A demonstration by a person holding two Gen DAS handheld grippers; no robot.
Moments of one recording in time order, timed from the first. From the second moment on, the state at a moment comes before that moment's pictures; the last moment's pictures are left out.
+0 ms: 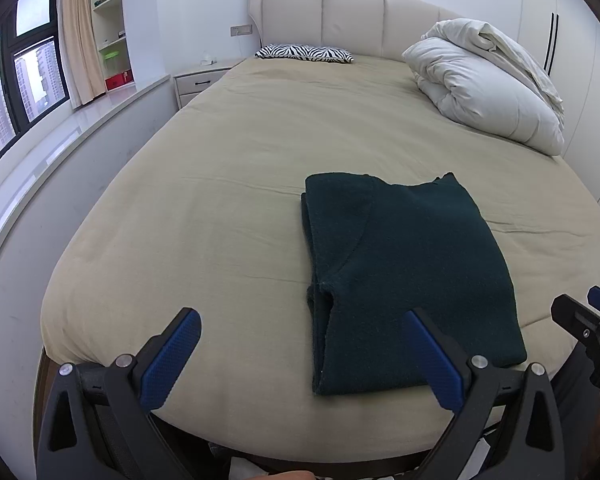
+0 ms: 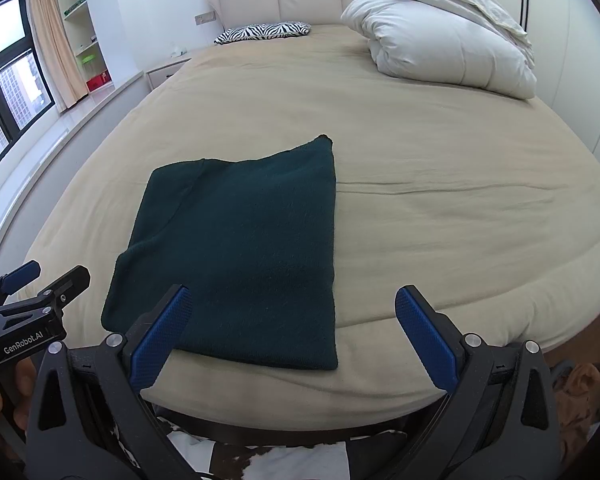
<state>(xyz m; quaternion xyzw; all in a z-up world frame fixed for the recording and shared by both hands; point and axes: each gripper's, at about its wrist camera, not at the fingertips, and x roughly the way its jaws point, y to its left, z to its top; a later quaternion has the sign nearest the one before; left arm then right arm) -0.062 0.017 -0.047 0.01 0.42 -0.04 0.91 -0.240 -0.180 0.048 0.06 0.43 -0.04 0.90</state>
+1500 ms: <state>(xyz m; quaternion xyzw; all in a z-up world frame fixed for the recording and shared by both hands) -0.063 0.016 -0.049 0.01 0.43 -0.04 0.90 -0.242 -0.175 0.044 0.07 0.44 -0.03 0.90</state>
